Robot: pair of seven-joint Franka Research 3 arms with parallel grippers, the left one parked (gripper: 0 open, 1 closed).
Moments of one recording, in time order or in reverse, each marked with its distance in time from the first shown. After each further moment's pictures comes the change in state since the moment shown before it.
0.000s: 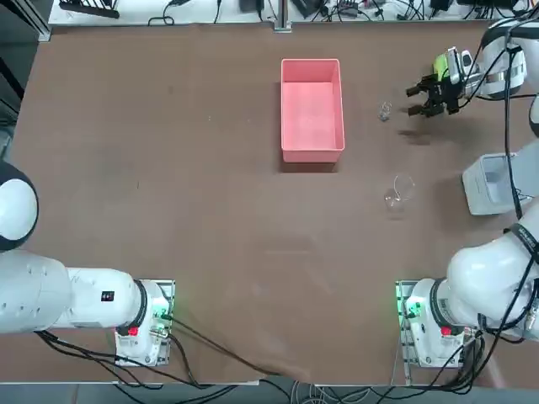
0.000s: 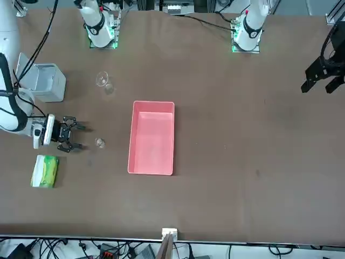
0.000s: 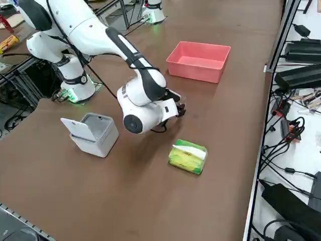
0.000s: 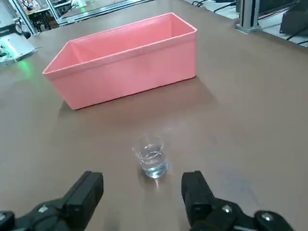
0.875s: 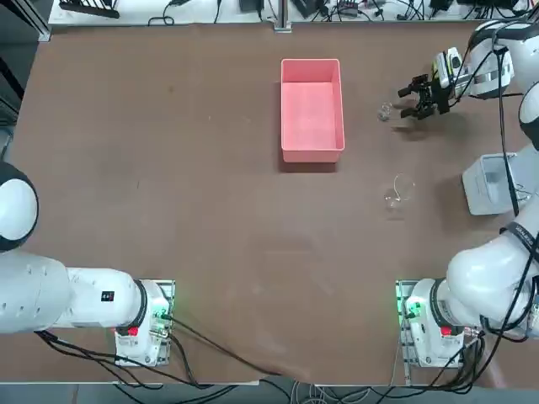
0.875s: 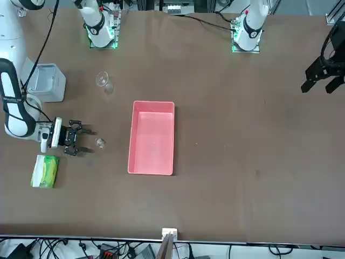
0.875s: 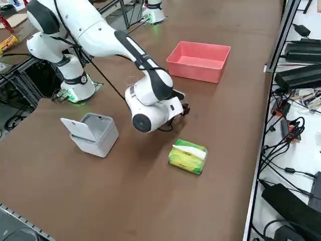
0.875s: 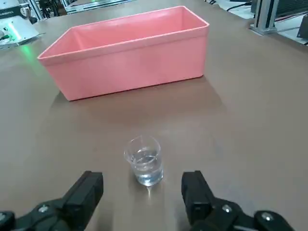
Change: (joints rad) arm 0.042 0.044 0.001 0.030 0.004 0.021 -0.059
